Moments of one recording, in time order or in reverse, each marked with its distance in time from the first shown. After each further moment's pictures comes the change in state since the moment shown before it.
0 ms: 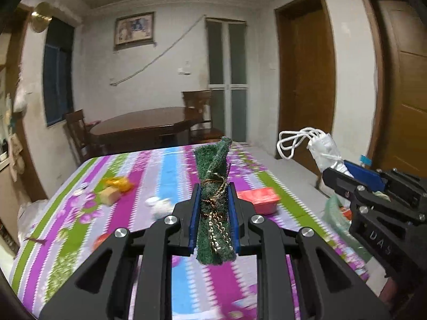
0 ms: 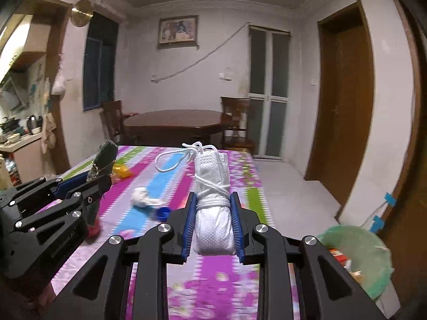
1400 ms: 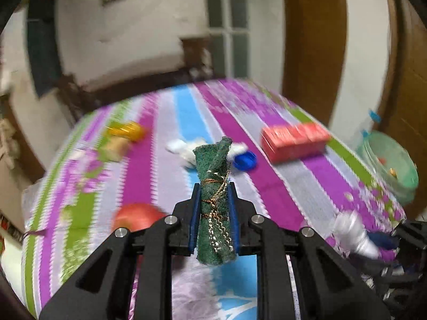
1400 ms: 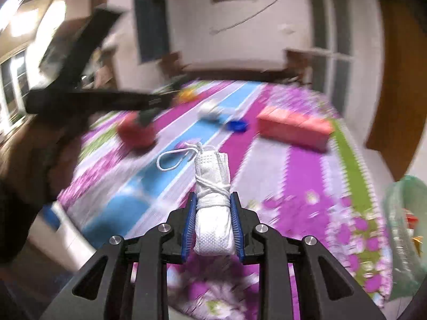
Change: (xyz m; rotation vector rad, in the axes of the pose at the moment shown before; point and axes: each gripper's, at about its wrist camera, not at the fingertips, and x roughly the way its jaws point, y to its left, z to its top) left arm 0.047 0.093 -0.042 0.013 0.271 0.033; right arm 0.061 0.044 -0.111 -0.054 0.203 0.313
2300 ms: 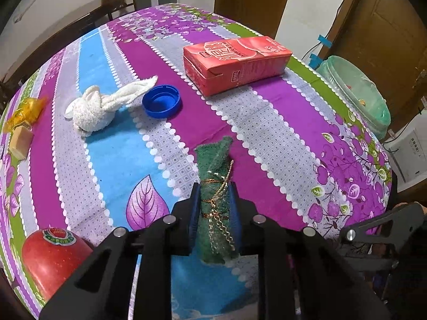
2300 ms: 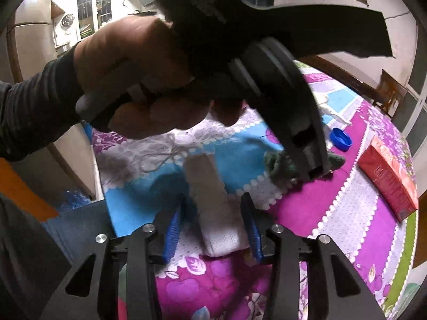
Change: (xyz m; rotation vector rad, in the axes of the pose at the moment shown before) left arm 0.115 -0.043 0.001 0.236 0.461 -0.369; right arm 0.075 0.072 -0.001 -0.475 0.281 0.385
